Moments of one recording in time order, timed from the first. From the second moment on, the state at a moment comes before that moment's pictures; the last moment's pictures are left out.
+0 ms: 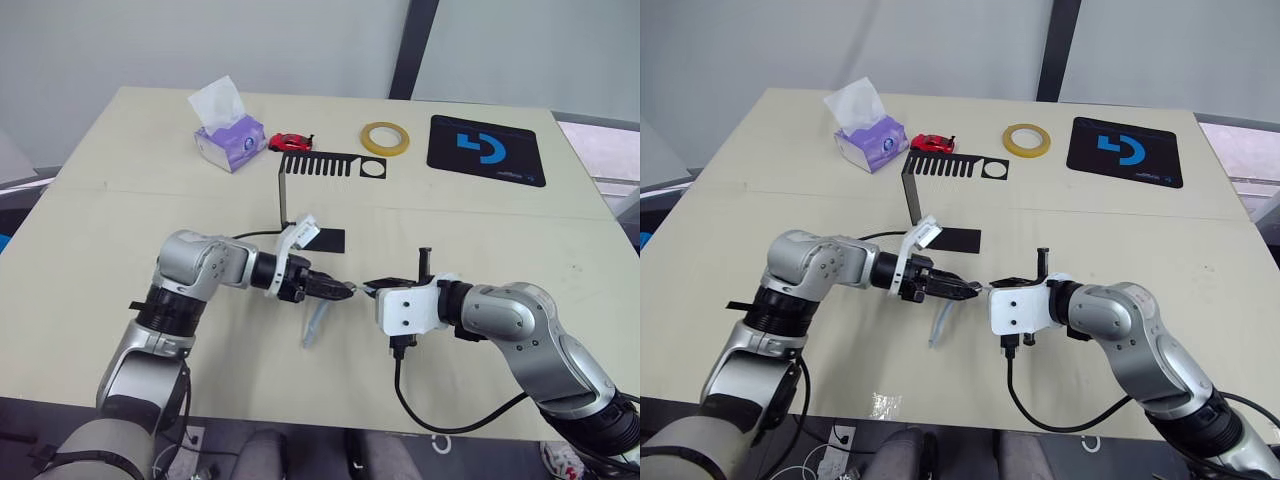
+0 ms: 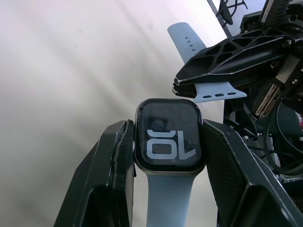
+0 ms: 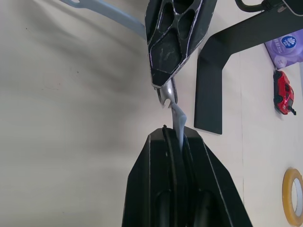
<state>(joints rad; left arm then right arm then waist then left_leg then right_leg) -0.84 0.42 -0.19 0.12 -0.59 1.33 -0.88 -0.35 -0.75 0.30 -0.57 -0.32 0.28 0.92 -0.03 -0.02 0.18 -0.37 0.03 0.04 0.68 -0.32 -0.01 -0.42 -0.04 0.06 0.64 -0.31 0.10</state>
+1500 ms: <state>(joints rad) -0.83 0.42 -0.21 0.18 -0.58 1.22 -0.91 -0.35 -0.75 0.30 -0.58 -0.32 0.29 0.92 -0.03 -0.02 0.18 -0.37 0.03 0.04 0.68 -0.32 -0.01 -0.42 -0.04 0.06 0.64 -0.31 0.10</state>
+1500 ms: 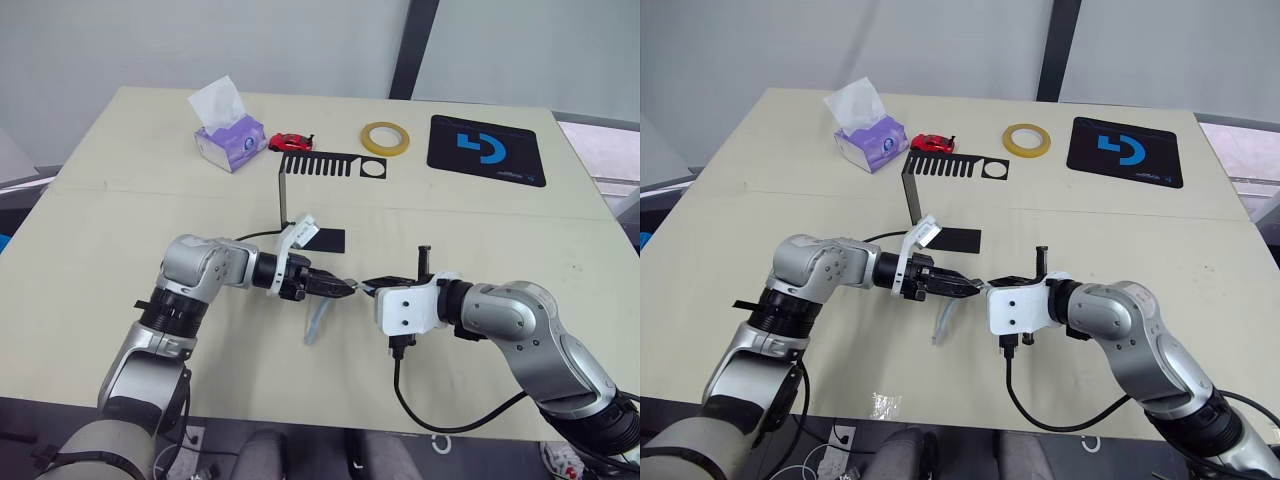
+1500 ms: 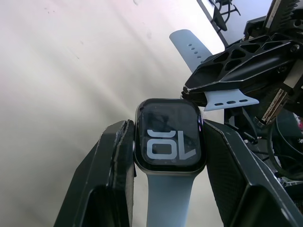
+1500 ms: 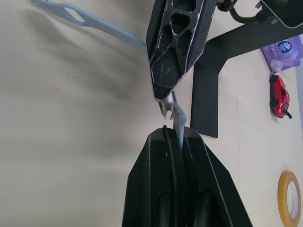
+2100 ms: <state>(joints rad) -0.83 0.42 -0.20 0.20 -0.58 1.23 -0.93 -0.35 -0.75 0.30 -0.58 -0.32 0.28 0.92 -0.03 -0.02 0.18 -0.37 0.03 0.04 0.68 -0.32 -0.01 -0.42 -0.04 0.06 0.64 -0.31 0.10</state>
